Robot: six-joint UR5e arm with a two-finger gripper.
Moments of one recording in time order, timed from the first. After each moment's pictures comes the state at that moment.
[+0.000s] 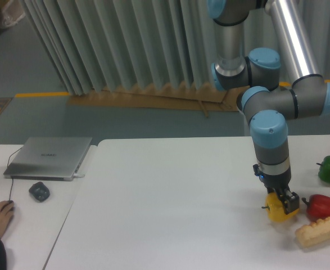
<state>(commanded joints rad) 2.34 -1.96 -1.58 -1.18 1.72 1.18</state>
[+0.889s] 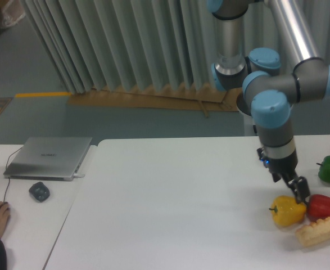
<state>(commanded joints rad) 2.42 -1.83 -1.52 -1.29 1.73 1.32</state>
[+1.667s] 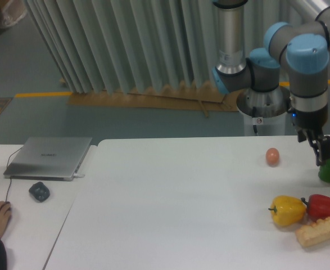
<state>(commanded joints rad) 2.49 -1.74 -1.44 -1.56 1.59 1.55</state>
